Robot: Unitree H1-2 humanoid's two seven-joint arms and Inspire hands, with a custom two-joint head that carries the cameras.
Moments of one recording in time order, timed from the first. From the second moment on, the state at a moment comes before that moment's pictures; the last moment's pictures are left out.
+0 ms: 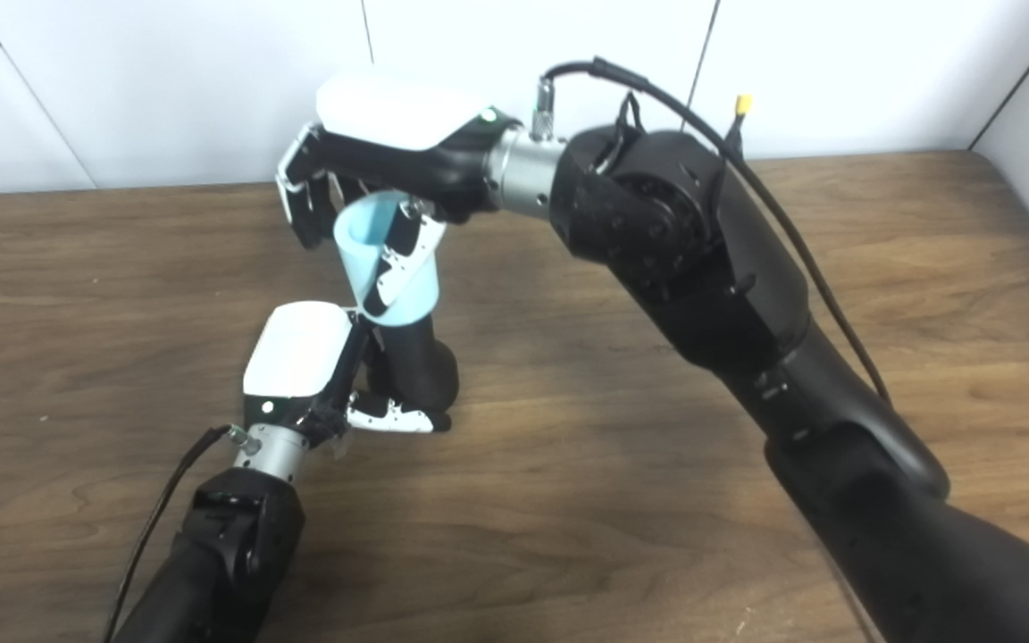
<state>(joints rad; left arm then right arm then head) -0.19 0.16 -0.45 -0.10 1.14 0.22 -0.04 -0.86 -0.33 0.40 -0.34 -0.53 0.11 0.75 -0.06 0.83</state>
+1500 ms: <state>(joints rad) -0.19 0.17 -0.45 -0.11 1.12 0.22 -0.04 -0.79 -0.31 0.38 -0.29 -0.52 0.09 0.71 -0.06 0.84</state>
